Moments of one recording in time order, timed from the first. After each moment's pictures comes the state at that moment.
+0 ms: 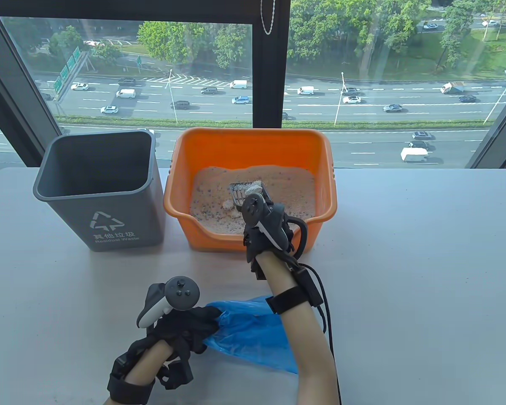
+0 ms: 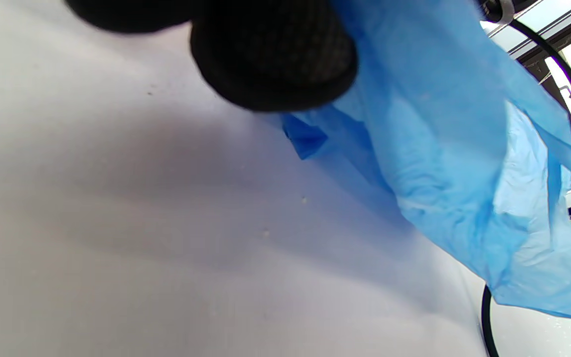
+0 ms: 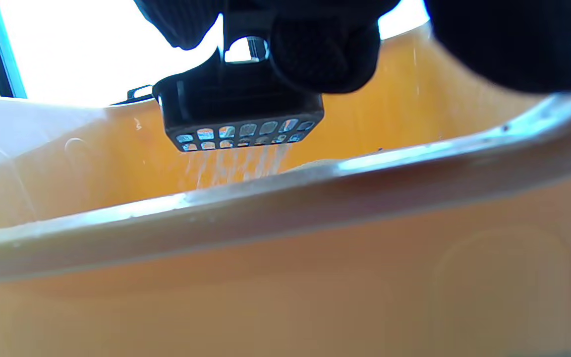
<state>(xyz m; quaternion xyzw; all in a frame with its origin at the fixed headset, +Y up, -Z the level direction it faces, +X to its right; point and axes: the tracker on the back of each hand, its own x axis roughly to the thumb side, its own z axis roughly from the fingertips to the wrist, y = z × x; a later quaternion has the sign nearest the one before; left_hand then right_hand) -0.189 -0.751 -0.315 -0.30 -0.14 0.28 0.90 0.009 -0.663 -0.460 -0.06 -0.10 0.99 0.12</state>
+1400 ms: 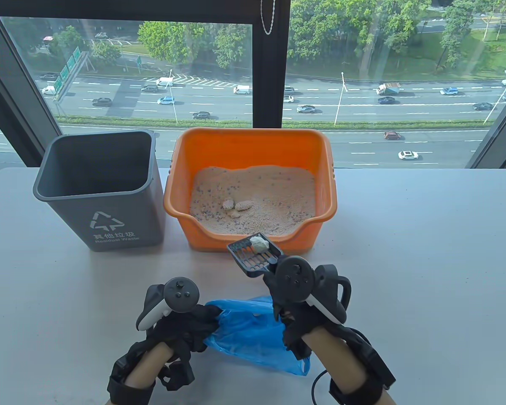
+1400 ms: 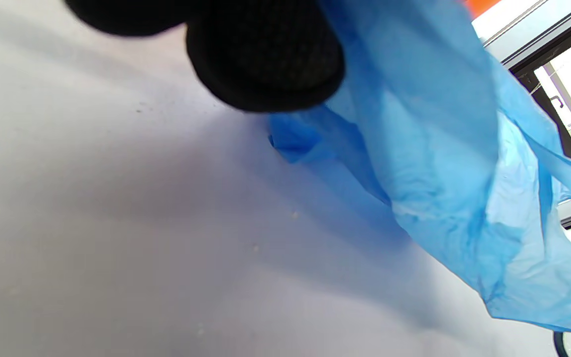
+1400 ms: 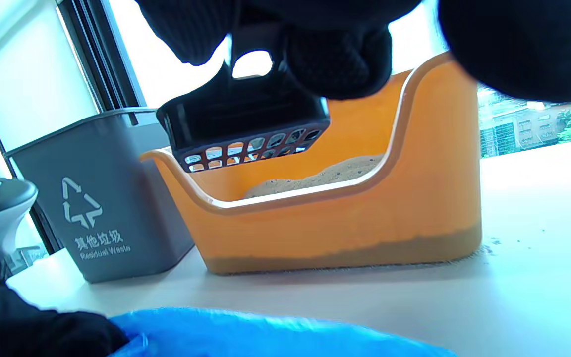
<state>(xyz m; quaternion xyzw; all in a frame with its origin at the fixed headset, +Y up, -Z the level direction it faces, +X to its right) -0.190 -0.750 -0.313 -0.27 -0.14 0.28 0.91 0.073 -0.609 -0.282 0.09 -0.02 0.98 0.15</state>
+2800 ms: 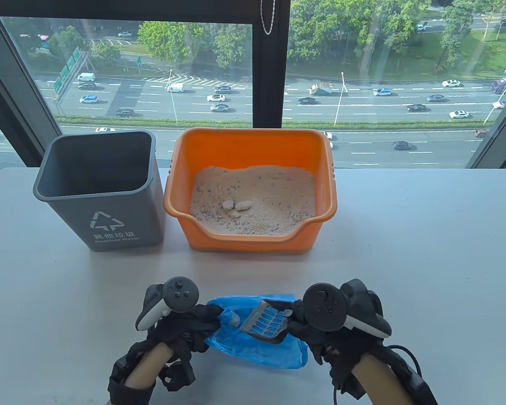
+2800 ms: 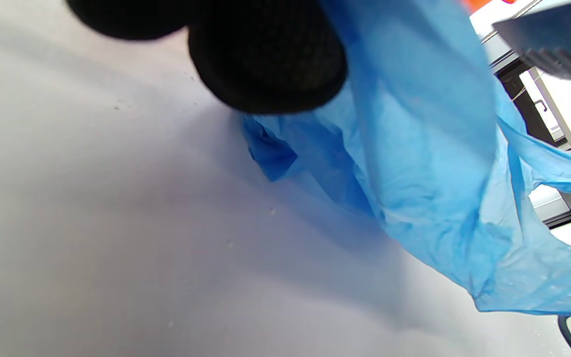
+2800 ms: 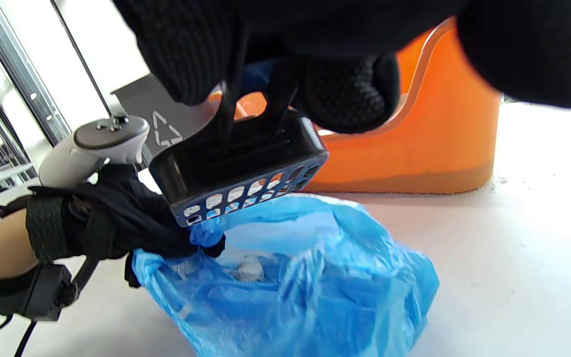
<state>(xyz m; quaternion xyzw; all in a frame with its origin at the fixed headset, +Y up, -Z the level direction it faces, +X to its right) -0.189 -0.753 -0.314 -0.27 -0.15 0.29 0.91 0.112 -0.589 -0.256 0.21 0.07 0.96 0.16</state>
